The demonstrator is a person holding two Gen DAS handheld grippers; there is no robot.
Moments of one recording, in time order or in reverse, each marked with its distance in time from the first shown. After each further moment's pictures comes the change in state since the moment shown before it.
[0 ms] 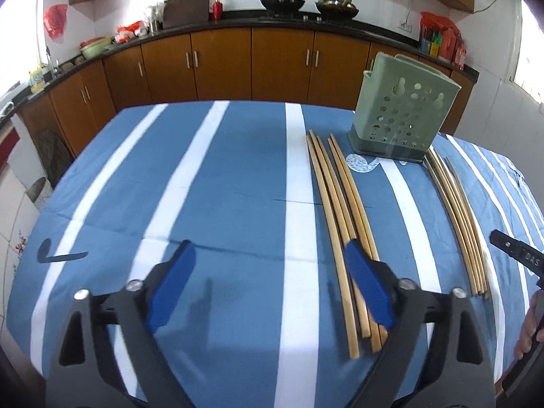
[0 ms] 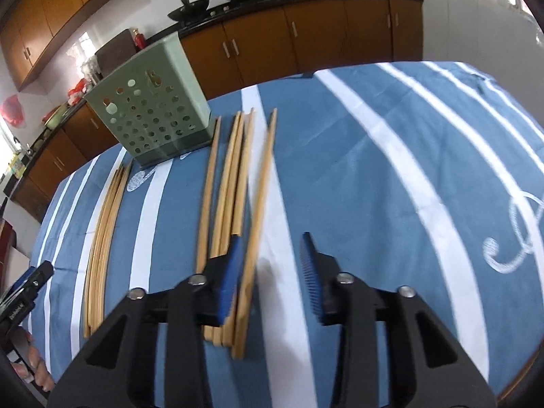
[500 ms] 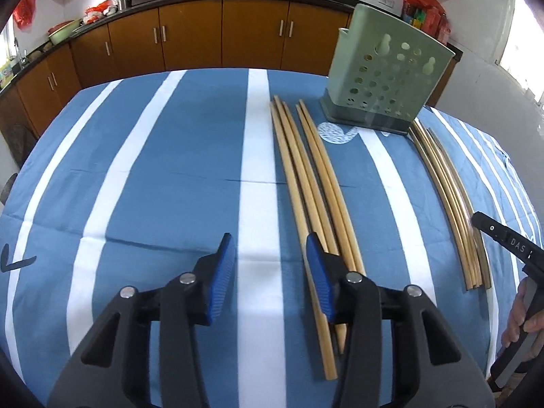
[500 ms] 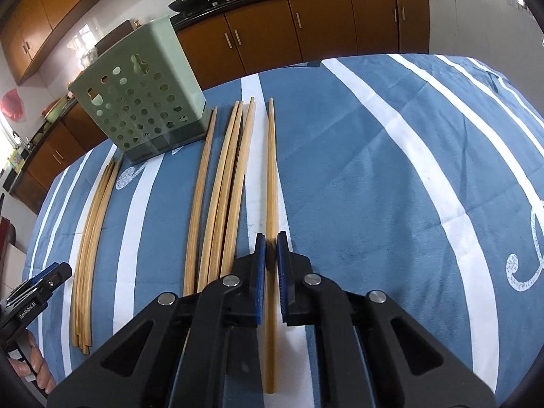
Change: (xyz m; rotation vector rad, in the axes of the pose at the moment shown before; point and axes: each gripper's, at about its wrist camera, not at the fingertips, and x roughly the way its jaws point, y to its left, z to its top) left arm 0.037 -0.020 0.004 0.039 0.117 -0.112; right arm 0.014 -0.002 0.003 -0.014 0.029 0.000
